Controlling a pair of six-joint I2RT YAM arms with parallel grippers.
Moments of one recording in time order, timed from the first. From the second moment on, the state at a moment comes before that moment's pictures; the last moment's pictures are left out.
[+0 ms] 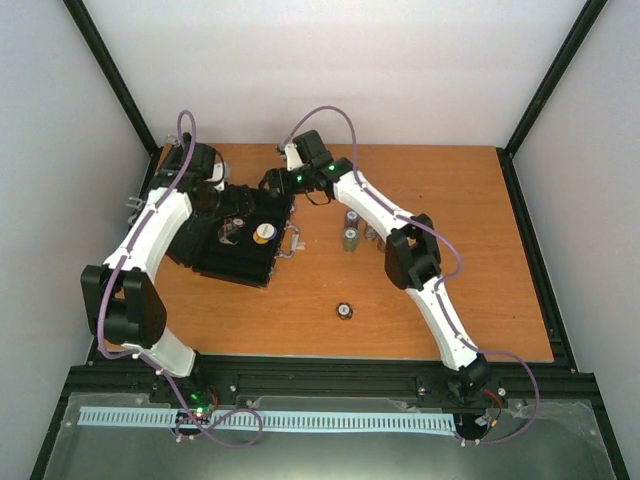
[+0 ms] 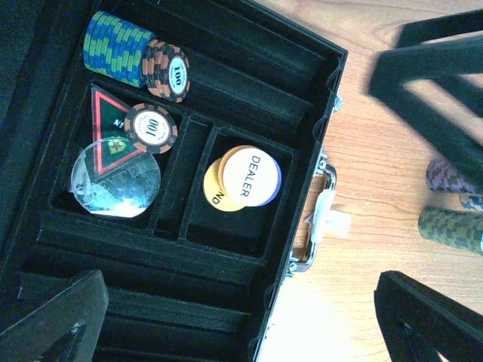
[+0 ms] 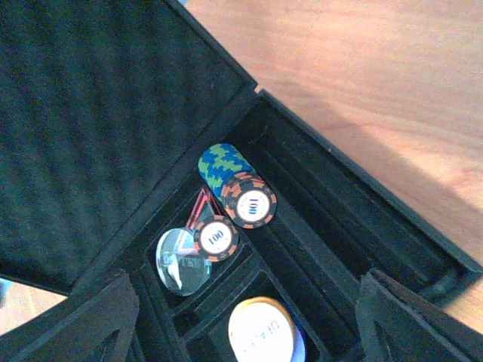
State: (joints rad) left arm -0.12 1.58 1.42 -0.92 0.18 -0.35; right arm 0.64 2.53 2.39 -0.55 -0.48 0.38
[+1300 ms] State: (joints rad) left arm -0.12 2.01 1.54 -0.77 -0.08 -0.41; right arm 0.44 1.91 1.65 -0.72 -0.30 0.22
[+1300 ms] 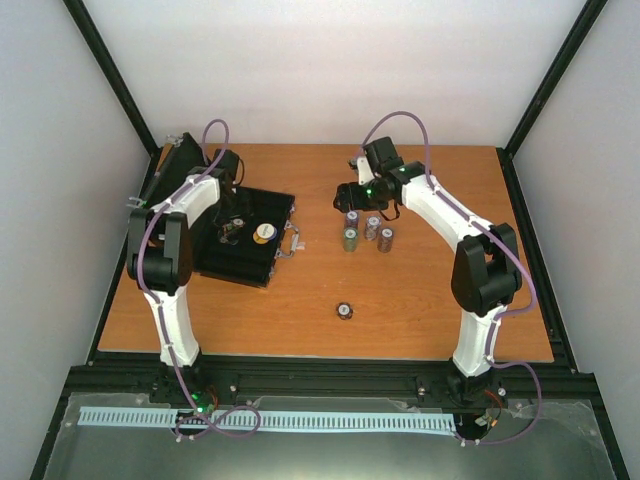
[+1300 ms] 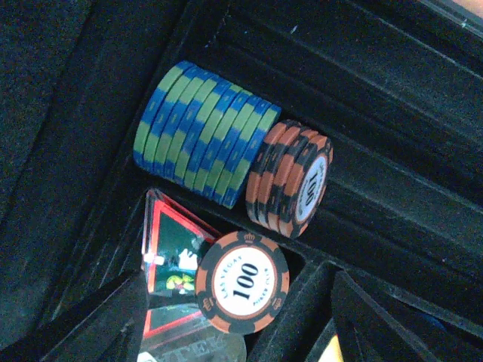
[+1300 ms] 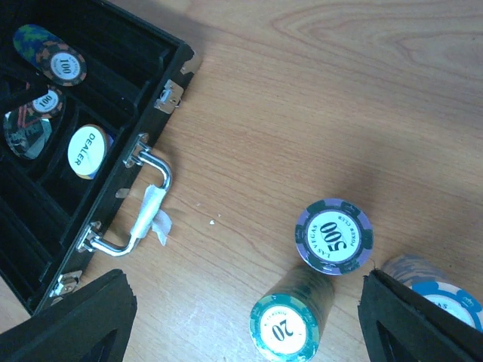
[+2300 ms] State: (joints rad) left arm -0.12 2.10 1.60 -0.75 -0.08 -0.28; right arm 0.42 1.90 1.58 -0.71 -0.31 0.24
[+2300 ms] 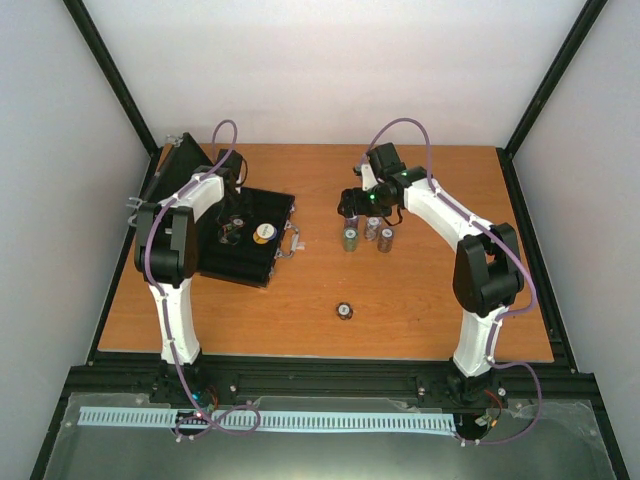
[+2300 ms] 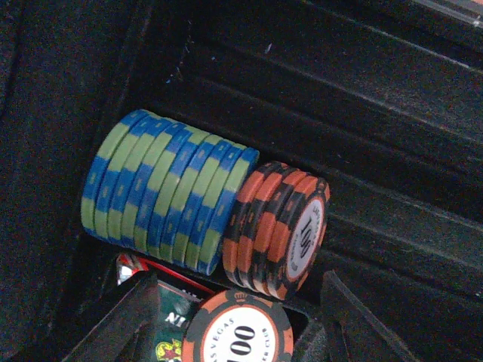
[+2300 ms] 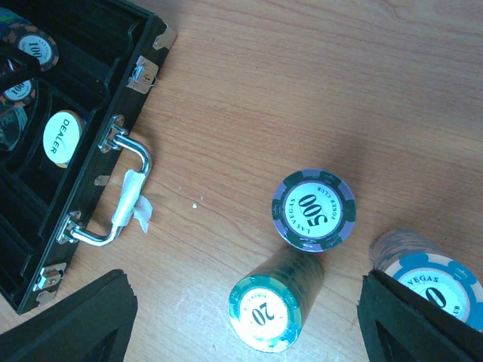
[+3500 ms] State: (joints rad) left arm -0.12 2.08 1.54 -0.68 -0.08 -0.24; right arm 0.41 1.88 1.52 -0.68 -0.33 0.26
